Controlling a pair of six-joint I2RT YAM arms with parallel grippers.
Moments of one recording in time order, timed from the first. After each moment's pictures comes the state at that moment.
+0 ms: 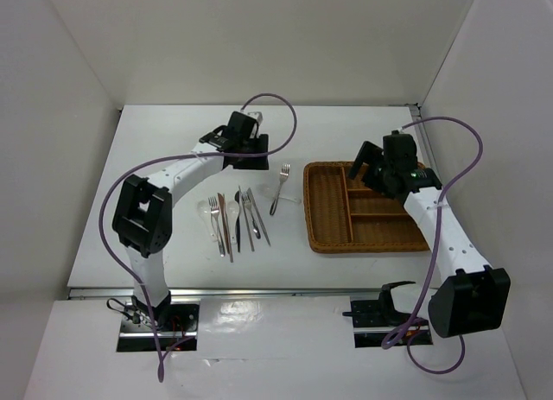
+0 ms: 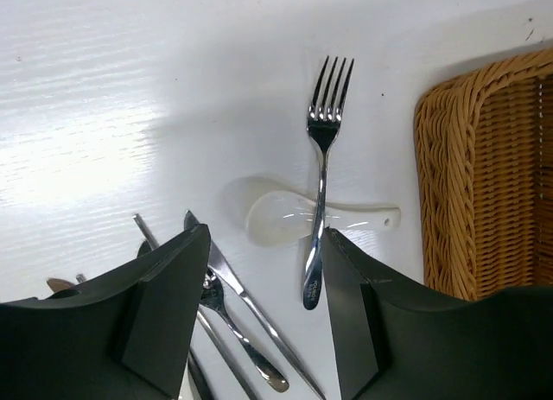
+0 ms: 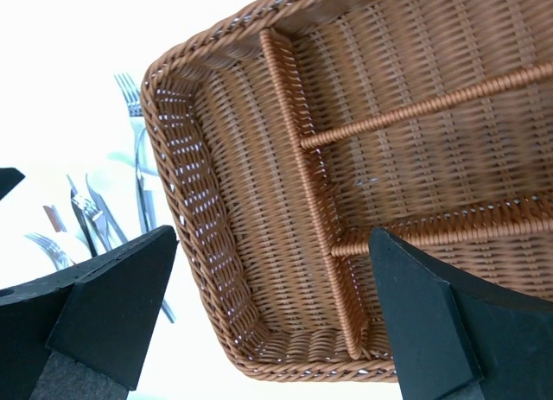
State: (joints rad) left arm -0.48 1.90 1.55 -0.49 0.02 -0.41; right arm 0.12 1.20 1.04 -0.63 0.02 0.58
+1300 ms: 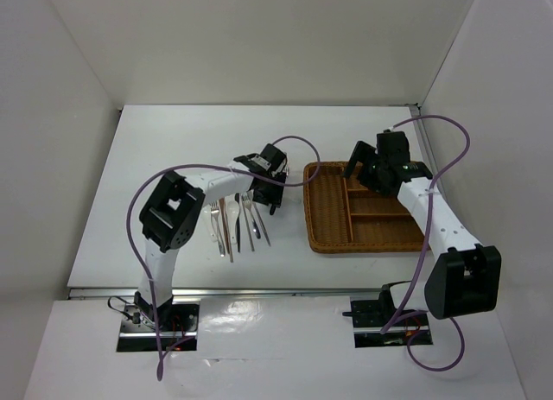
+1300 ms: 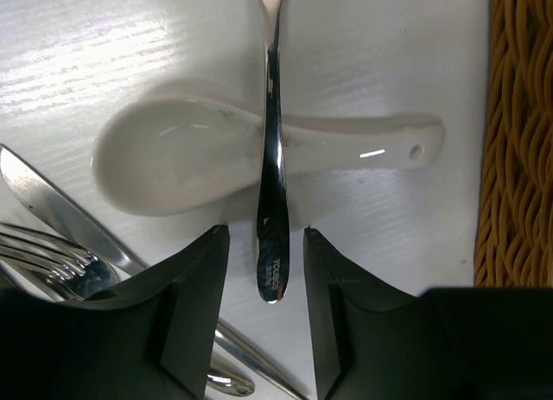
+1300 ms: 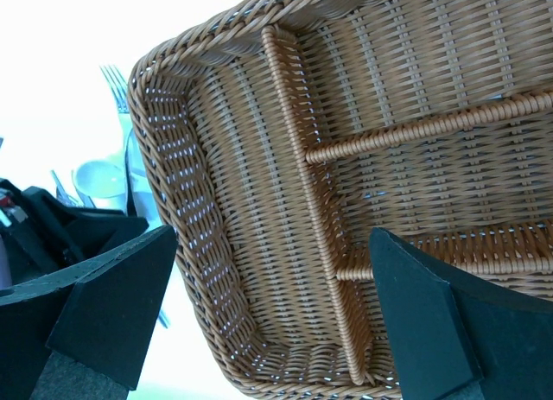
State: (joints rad) left arm -0.64 2.06 1.48 -0.53 0.00 -0.44; right arm 0.12 1.31 1.05 -0.57 -0.02 0.55
